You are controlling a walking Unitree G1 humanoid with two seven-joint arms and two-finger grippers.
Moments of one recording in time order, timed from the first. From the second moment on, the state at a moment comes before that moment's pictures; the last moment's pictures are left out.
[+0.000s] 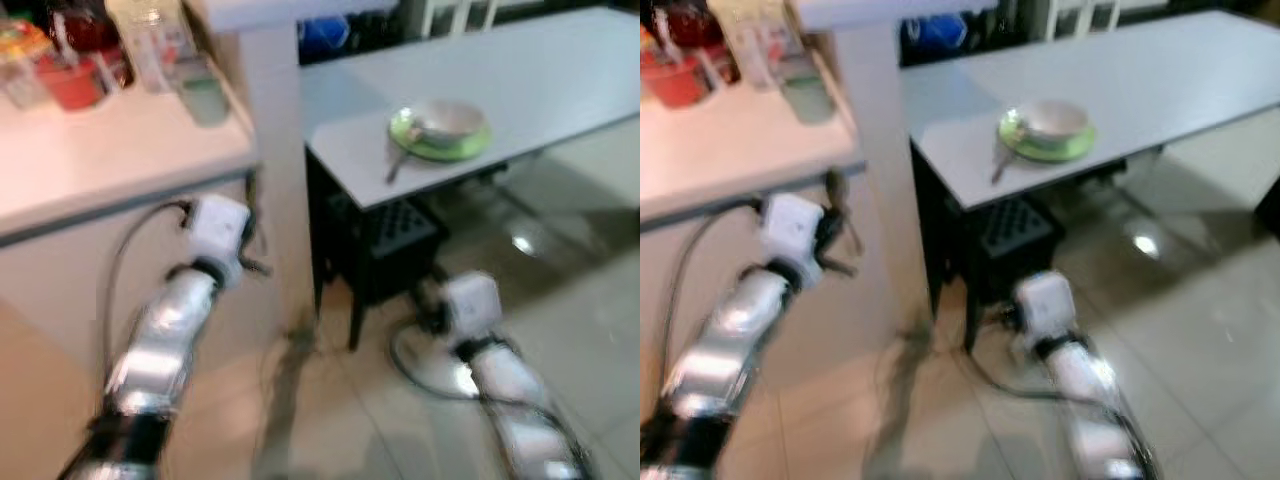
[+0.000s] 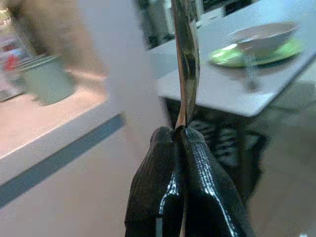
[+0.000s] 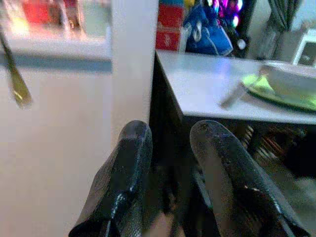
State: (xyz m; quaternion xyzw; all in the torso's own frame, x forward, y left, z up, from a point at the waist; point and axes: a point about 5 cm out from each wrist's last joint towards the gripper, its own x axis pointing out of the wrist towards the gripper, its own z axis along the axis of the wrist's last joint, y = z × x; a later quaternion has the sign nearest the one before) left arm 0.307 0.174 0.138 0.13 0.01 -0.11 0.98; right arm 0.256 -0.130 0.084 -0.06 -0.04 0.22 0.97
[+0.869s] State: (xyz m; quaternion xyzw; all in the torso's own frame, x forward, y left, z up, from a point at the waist) left arm 0.310 0.137 0.140 0.14 0.00 -0.16 0.98; right arm 0.251 -0.148 0.073 -0.07 -0.02 0.19 0.98
